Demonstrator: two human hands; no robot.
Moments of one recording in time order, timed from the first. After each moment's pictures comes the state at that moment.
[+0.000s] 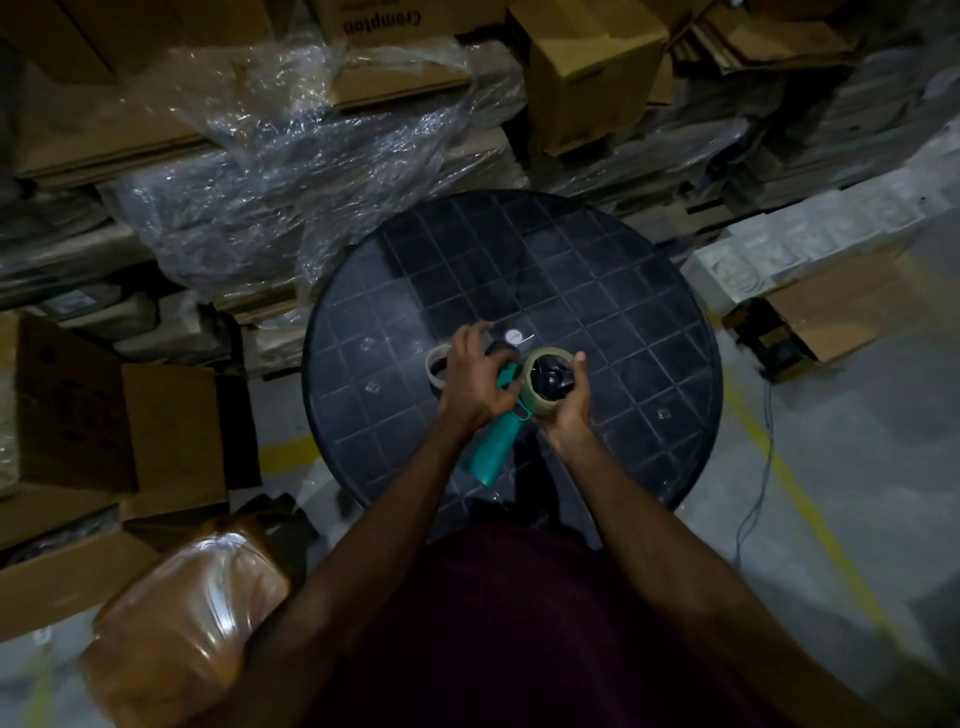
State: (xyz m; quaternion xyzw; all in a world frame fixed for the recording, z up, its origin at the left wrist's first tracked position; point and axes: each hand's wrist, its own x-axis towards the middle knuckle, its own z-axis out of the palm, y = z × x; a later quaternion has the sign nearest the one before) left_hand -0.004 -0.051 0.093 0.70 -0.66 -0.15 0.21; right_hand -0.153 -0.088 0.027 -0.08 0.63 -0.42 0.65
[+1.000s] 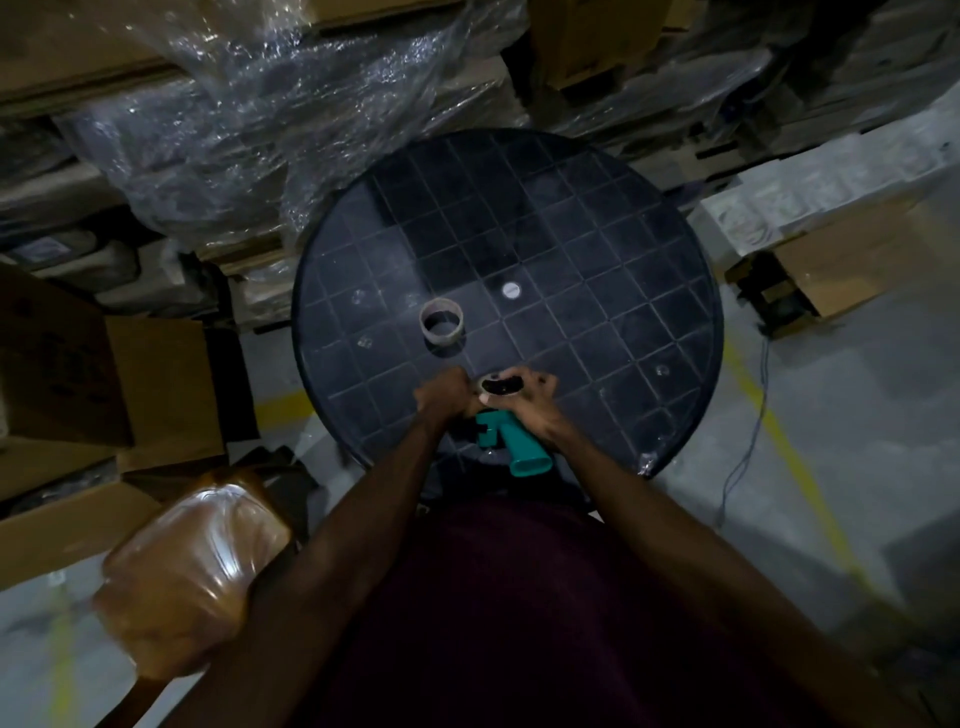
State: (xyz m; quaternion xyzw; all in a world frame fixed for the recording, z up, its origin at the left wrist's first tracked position) left_hand 0.007 -0.011 0.030 0.78 -0.50 -0.37 0.00; right_hand -0.156 -0.029 0.014 -0.54 0.62 -0.09 0.56
